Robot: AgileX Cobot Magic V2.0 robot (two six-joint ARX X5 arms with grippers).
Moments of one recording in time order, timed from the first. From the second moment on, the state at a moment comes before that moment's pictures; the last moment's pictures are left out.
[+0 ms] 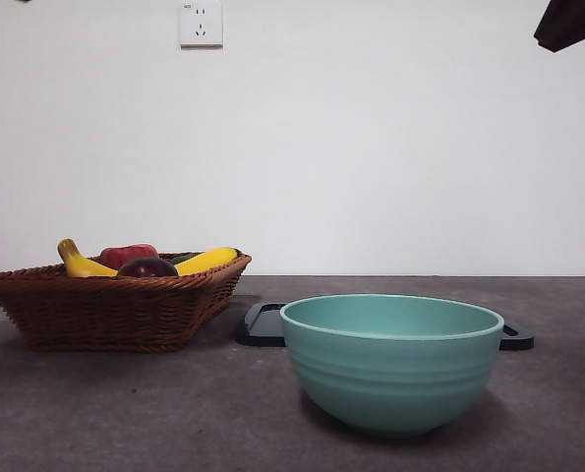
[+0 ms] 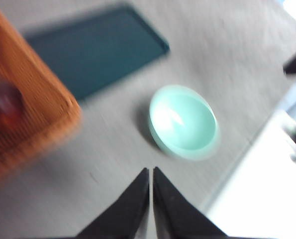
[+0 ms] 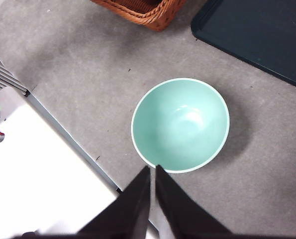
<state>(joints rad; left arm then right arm) -0.33 0.80 0.97 -0.83 0.52 0.10 0.61 0.76 0.86 -0.87 -0.34 0.21</state>
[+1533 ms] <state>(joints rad) 0.01 0.01 0.03 -0.10 0.02 0.09 0.61 0.76 0.86 -0.87 -0.34 0.21</state>
